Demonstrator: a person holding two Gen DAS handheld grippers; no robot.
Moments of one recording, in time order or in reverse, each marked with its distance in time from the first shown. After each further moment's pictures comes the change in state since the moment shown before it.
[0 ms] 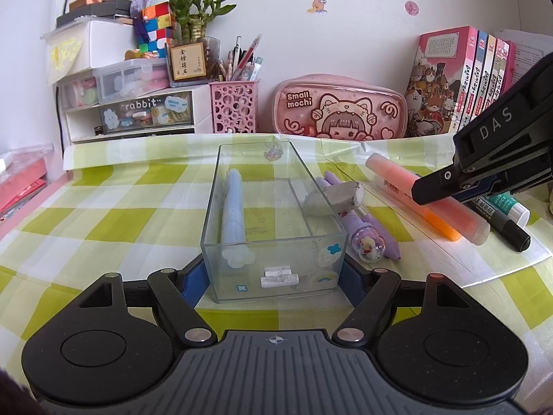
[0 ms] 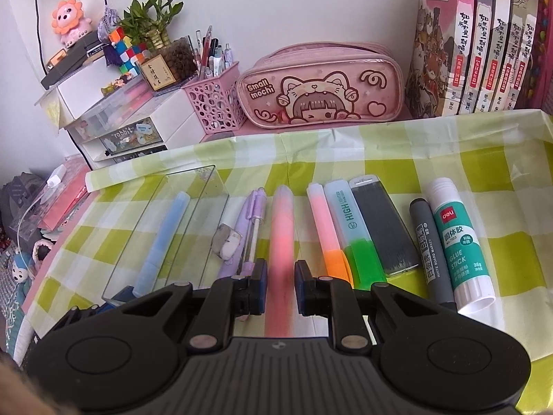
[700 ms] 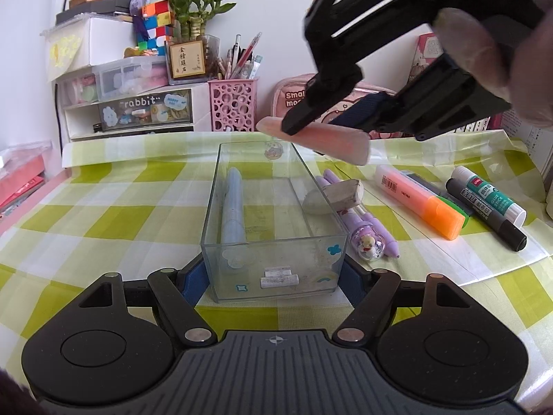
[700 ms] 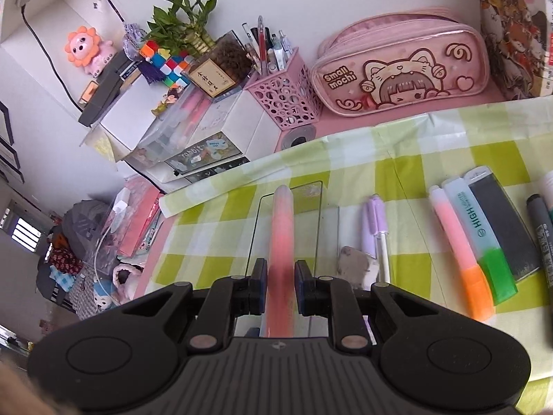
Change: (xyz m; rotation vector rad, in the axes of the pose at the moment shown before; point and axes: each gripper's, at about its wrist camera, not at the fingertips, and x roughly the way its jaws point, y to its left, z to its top) left arm -0.001 0.001 0.000 -0.009 0.008 -0.012; right arm 0.037 0.055 0.052 0.168 0.148 0.214
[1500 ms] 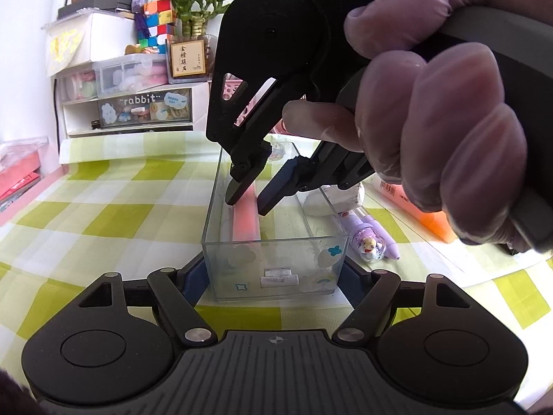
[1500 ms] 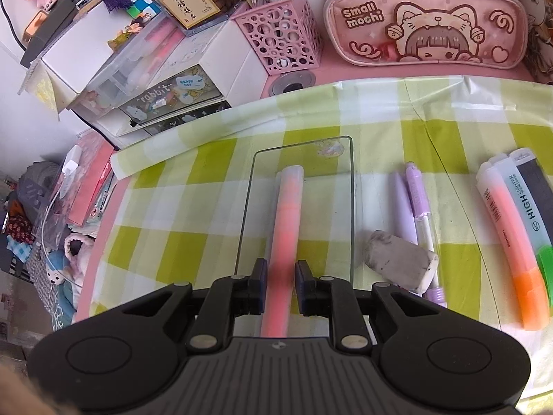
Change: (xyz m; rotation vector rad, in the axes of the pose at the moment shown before) left arm 0.001 0.004 0.001 -0.023 -0.006 -0.019; right arm 0.066 0.020 -0.002 -0.026 0.145 -0.127
